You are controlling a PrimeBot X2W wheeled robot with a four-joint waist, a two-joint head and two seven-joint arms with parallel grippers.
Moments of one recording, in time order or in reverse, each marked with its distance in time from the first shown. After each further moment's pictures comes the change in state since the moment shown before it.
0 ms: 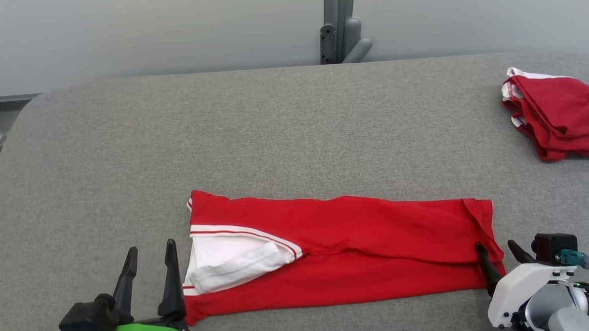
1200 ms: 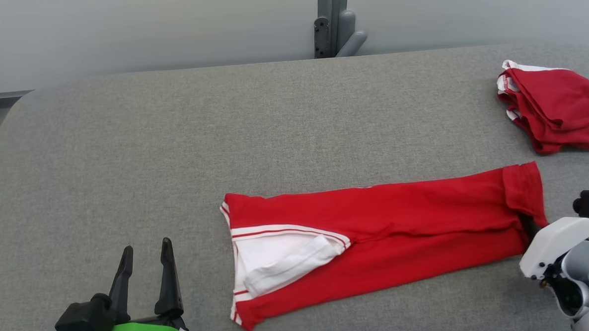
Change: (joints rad) left arm 0.007 -0.001 0.011 -0.011 0.003 0.014 0.000; right arm -0.152 -0.093 -0.015 0.123 0.261 0.000 0.102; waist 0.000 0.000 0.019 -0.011
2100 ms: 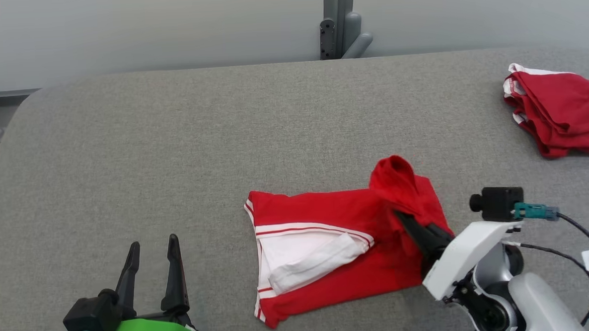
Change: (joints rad) left arm -0.019 -0.023 0.000 0.026 0.025 -0.023 -0.001; right arm 0.127 0.094 0.210 -0.527 0.193 -0.001 0.164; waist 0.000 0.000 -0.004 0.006
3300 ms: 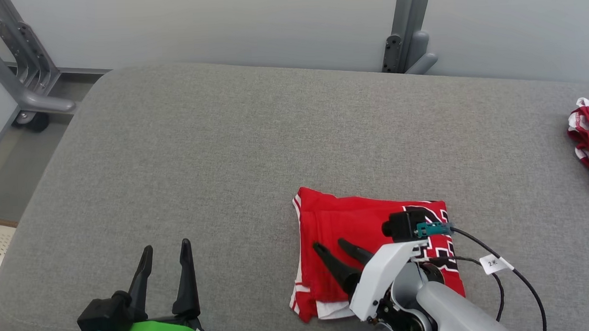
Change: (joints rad) left arm -0.004 -0.017 -0.022 0.028 0.009 -0.015 0.000; right arm -0.225 0.126 0.386 0.476 0.128 0.000 -0.215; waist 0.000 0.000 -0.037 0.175
